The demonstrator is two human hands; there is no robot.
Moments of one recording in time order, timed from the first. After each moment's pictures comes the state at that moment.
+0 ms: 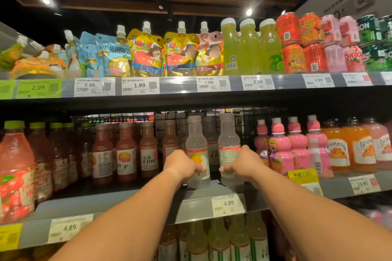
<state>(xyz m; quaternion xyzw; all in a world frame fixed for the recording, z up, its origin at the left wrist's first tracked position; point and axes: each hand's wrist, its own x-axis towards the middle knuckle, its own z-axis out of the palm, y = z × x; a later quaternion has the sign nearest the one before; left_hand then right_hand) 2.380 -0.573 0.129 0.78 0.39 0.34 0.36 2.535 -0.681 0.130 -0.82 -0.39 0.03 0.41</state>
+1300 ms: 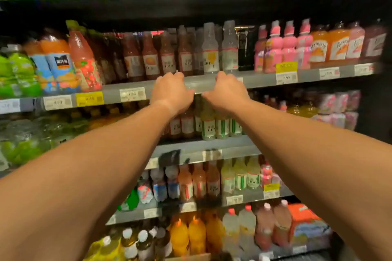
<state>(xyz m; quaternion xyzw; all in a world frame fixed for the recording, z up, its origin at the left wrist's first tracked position) 2.204 -0.713 0.066 0.85 0.41 0.33 -0.02 2.325 -0.797 0.063 -0.83 -0.45 -0.12 0.31</state>
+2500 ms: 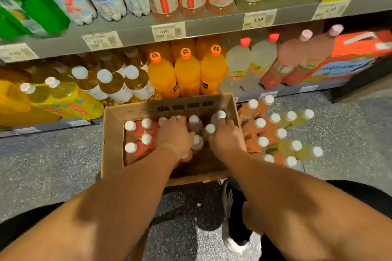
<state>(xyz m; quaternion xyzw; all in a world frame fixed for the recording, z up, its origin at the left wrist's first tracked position) 2.159 -0.758 -0.583 0.84 0.49 -0.12 0.20 2.279 -0.855 -0.598 -0.90 -0.30 0.29 0.10</state>
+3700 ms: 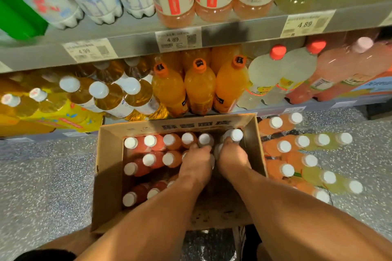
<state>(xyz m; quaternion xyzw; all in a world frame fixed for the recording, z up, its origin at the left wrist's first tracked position) 2.193 -0.748 -0.675 0.81 0.46 -0.16 0.33 2.298 -0.791 -0.666 -0.87 -0.30 0.39 -0.02</state>
